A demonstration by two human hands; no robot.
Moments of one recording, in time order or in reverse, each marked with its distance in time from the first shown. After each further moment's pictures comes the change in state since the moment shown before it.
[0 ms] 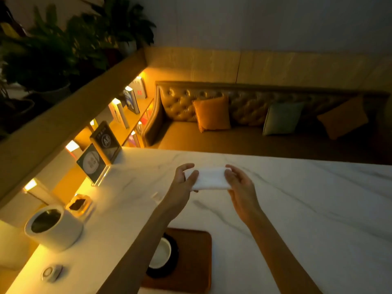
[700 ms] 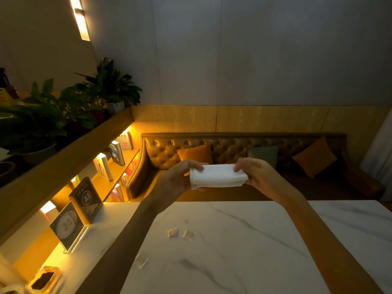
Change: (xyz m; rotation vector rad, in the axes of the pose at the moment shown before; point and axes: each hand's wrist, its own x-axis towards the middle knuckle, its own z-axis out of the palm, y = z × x) left_hand 0.052 0.163 0.016 -0.274 -0.448 0.250; right_hand 0.048 -0.205 -0.059 -0.235 -0.410 -0.183
